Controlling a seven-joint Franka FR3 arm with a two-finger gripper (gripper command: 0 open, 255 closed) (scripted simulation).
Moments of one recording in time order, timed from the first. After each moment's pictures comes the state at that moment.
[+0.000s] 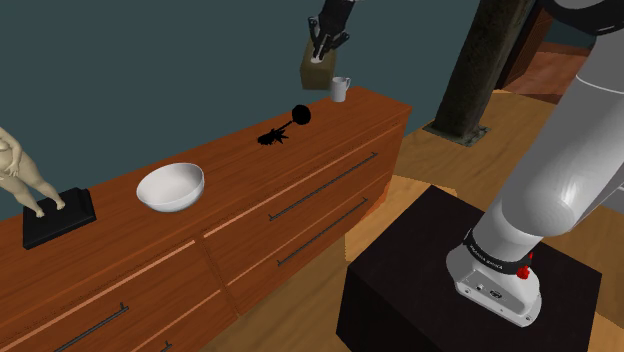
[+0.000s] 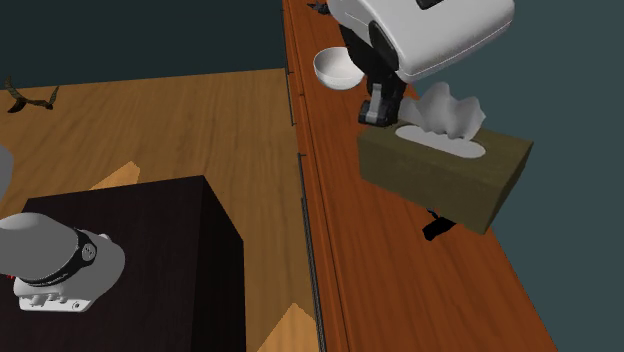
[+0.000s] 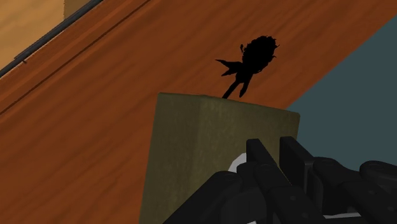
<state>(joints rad) 0.05 0.03 -0.16 -1.72 0.29 2.06 0.38</state>
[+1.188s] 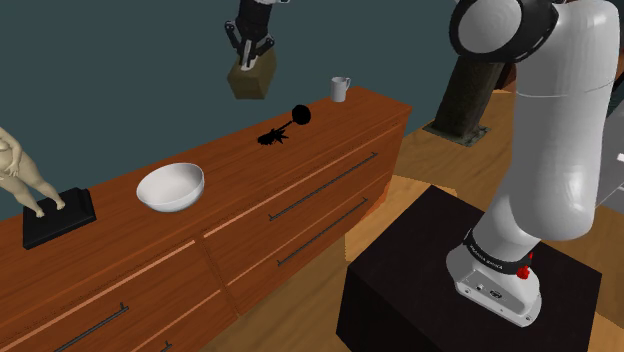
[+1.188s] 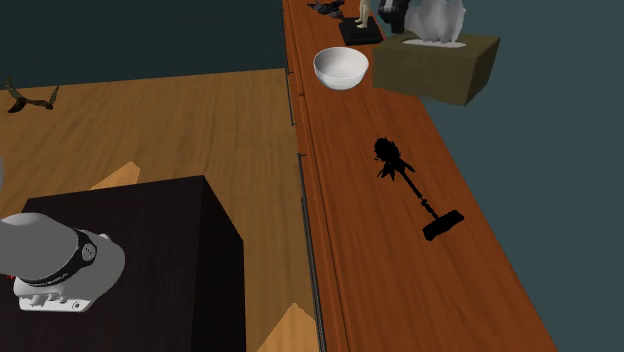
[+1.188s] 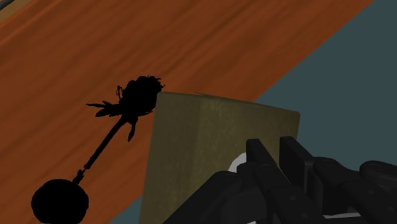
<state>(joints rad) 0.25 0.39 -0.04 -1.24 0.16 2.01 0.76</state>
